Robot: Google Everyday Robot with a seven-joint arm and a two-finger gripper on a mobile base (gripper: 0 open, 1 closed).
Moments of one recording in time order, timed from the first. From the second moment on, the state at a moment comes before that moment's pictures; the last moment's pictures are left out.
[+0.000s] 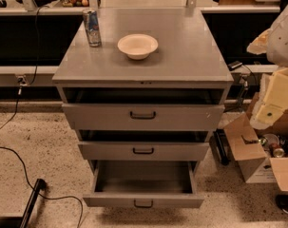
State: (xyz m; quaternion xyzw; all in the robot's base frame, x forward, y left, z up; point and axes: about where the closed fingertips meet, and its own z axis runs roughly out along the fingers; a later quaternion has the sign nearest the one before) arm 0.438 -0.217 0.976 -0.60 0.78 -0.03 0.16
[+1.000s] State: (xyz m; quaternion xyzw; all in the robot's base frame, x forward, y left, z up) arm 0.433 -0.237 0.873 -0.60 0.79 0.01 0.12
